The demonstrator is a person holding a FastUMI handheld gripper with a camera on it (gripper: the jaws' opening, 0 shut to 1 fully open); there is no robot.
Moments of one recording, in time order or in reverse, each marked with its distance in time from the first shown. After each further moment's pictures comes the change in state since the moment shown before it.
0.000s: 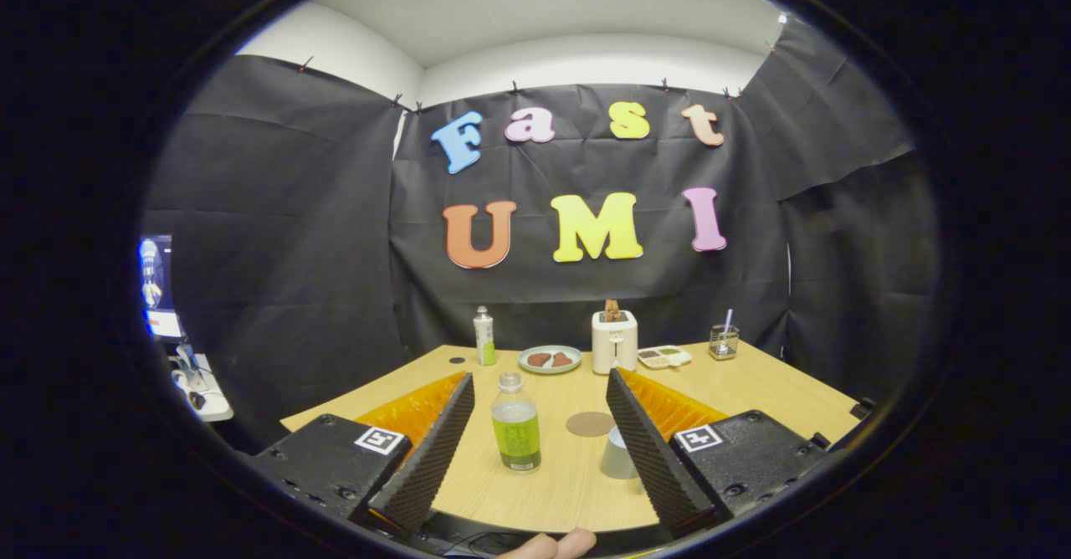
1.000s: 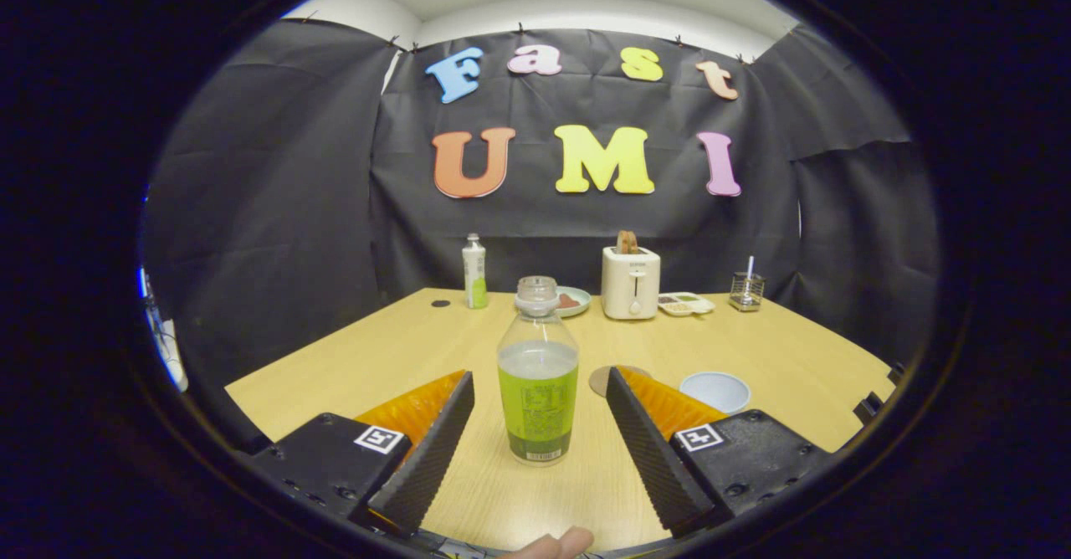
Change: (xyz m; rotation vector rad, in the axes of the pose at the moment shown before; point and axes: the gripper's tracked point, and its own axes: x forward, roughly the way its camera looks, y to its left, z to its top) arm 0.133 0.027 -0.113 -0.032 0.173 -0.094
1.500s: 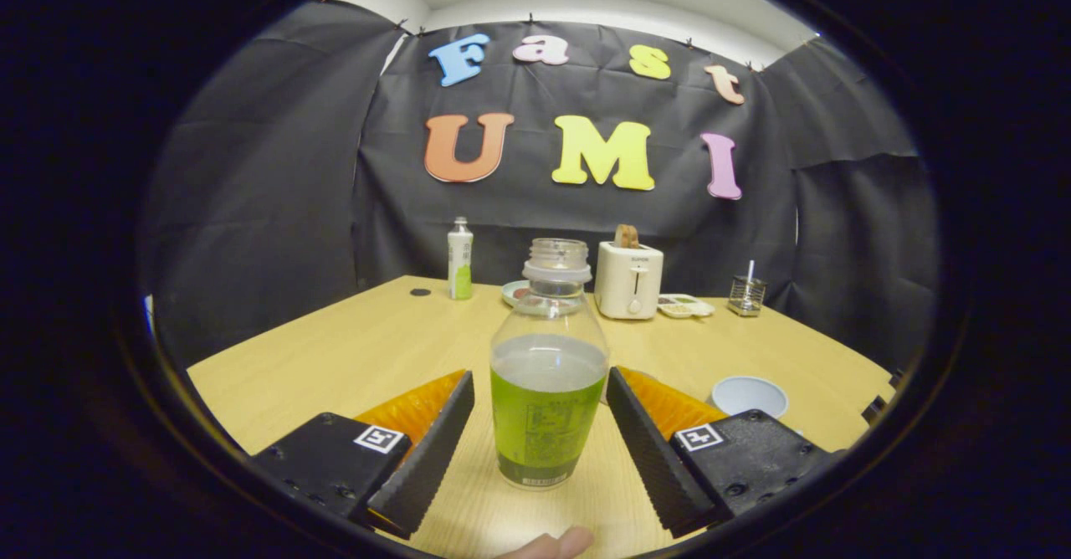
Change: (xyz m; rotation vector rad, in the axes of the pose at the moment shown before) arm 0.056 0.008 -0.007 -0.063 -0.011 -0.059
